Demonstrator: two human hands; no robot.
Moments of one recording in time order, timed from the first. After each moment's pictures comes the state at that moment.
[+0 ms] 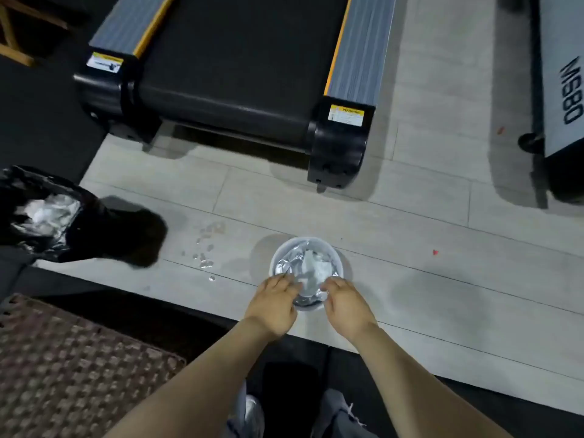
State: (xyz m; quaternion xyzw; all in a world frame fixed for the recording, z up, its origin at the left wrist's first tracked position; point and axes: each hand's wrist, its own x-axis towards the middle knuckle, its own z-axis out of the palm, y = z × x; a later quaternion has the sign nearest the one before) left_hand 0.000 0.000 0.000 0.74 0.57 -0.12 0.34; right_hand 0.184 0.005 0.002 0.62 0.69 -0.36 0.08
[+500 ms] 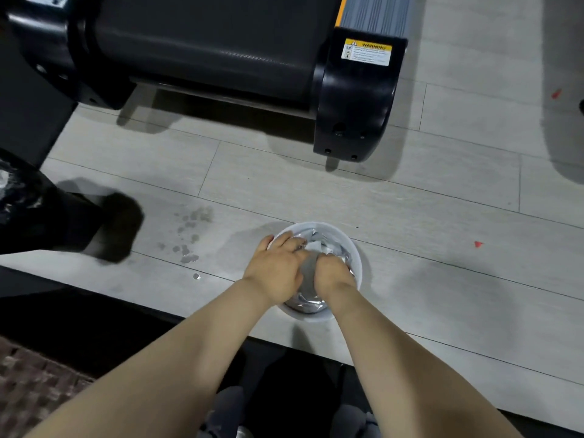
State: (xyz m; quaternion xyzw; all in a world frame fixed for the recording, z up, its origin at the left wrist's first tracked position) left_hand 0.009 0.071 -0.106 0.80 0.54 -0.12 0.22; right_hand 0.147 0.075 -0.164 0.67 0.65 -0.31 0.19
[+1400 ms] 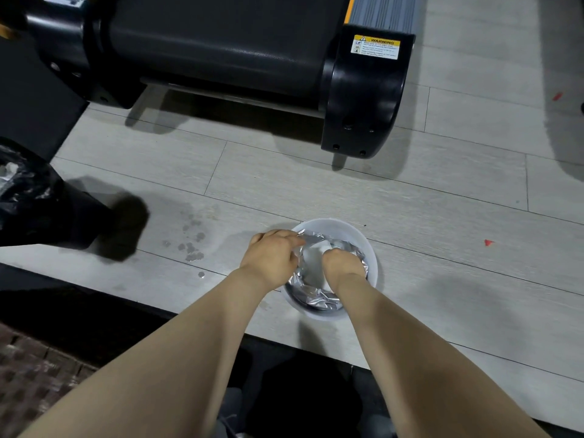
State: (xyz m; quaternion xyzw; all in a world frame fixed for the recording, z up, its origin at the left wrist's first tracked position) left_hand -0.014 0.070 -0.119 0.73 0.61 -0.03 0.29; right_hand 0.145 0.079 -0.178 0.68 0.64 -0.30 0.21
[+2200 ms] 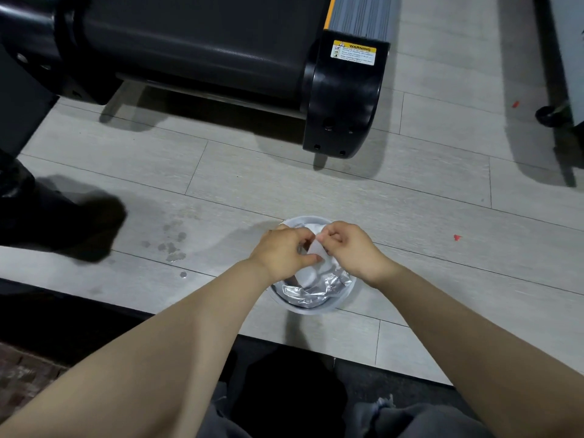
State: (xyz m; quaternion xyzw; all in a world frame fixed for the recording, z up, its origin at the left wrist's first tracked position) left_hand 0.020 0.076 -0.113 0.71 0.58 0.05 0.39; right_hand 0.186 0.073 -0.096 0.64 0.54 -0.52 -0.17
